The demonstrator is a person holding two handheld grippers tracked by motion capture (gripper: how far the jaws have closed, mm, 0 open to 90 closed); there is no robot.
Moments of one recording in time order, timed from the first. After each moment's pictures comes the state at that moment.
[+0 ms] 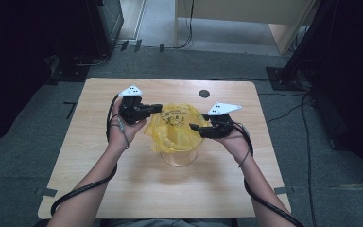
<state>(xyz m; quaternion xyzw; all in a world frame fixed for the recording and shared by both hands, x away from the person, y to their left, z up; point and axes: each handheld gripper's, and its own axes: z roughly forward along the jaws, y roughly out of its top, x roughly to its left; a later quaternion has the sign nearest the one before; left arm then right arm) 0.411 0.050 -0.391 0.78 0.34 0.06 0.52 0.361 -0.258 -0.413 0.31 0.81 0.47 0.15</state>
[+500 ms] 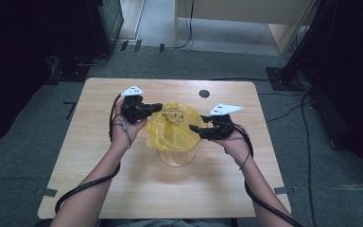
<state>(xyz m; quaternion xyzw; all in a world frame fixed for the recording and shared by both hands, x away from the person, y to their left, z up) 0.420 0.048 -0.406 0.78 0.35 0.06 0.52 0.355 -0.258 -0.414 0.34 0.80 0.49 0.12</state>
